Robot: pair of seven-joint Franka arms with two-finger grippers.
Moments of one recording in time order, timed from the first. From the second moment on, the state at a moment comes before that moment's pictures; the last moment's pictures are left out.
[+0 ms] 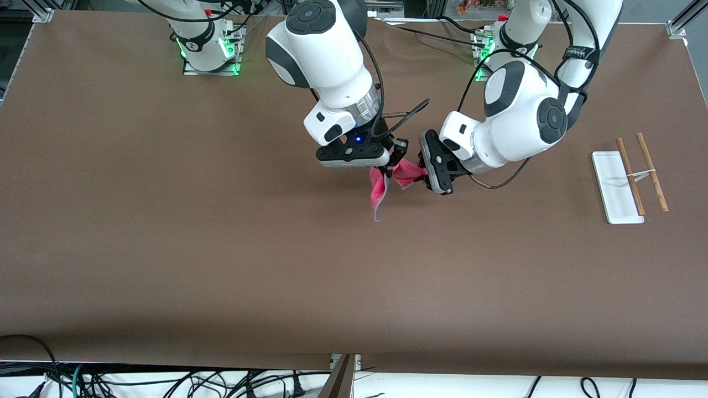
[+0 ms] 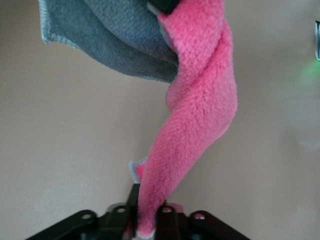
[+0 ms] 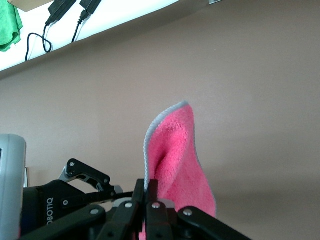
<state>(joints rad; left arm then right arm) -0.10 0.28 -0.35 -1.86 -0.47 2.19 1.04 0.67 0.61 0.17 -1.13 -0.05 2.17 0.98</state>
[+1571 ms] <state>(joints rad) 0.48 0.23 -0.24 -1.77 -0.29 1.70 1.35 0.20 0.53 0.14 -1.12 -0.05 1.76 0.02</state>
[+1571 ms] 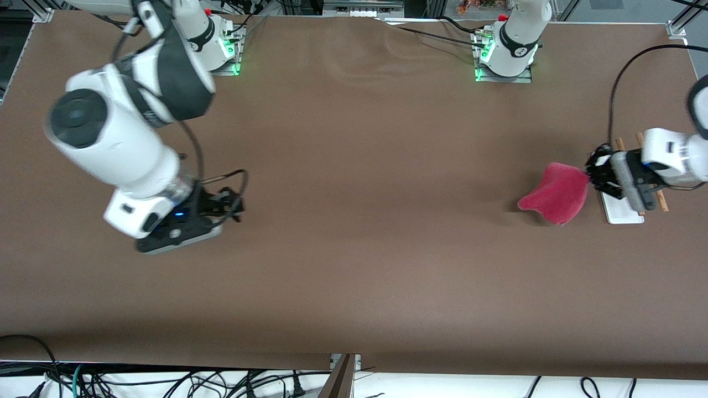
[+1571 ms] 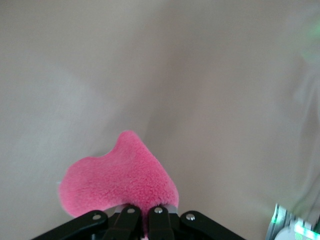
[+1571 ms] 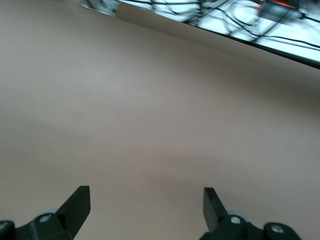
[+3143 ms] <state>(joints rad) 1.07 0.70 -0.24 -1.45 -0.18 1.61 2.14 -0.08 0.08 0.09 -1.51 -0.06 1.53 -0.14</state>
